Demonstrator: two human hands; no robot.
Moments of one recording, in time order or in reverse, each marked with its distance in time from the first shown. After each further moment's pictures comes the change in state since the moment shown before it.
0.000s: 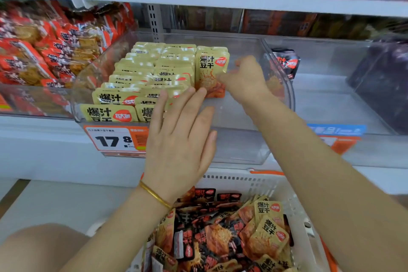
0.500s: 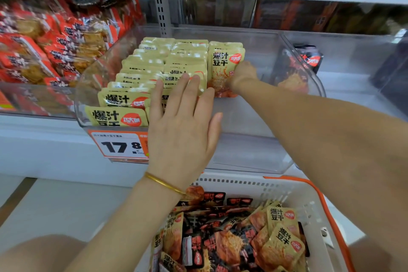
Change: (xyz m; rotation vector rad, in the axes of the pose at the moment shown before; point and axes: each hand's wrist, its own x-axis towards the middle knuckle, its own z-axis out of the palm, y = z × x) left_hand 0.014 -0.024 0.015 0.131 -0.172 -0.164; right_hand 0.107 0.058 0.069 -0.538 -0.064 0.145
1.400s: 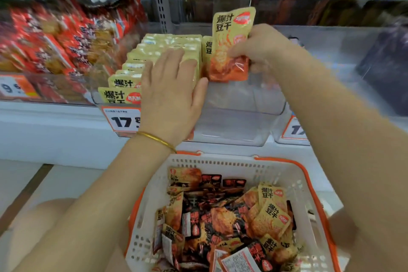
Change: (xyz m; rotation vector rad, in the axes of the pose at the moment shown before) left_hand 0.009 0.010 -0.039 -0.147 -0.020 -0.102; right_hand -0.120 0.002 -0.133 0.604 -0.249 -0.129
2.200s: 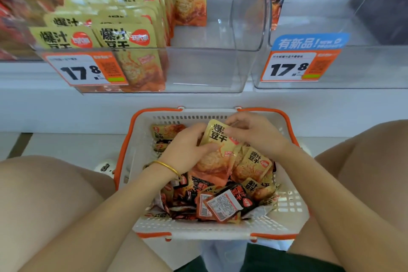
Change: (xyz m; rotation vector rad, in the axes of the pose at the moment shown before) left_hand -0.135 0.038 0.089 -0.795 -0.810 -0.262; right_hand -0.136 0.204 0.019 0.004 -0.342 0.085
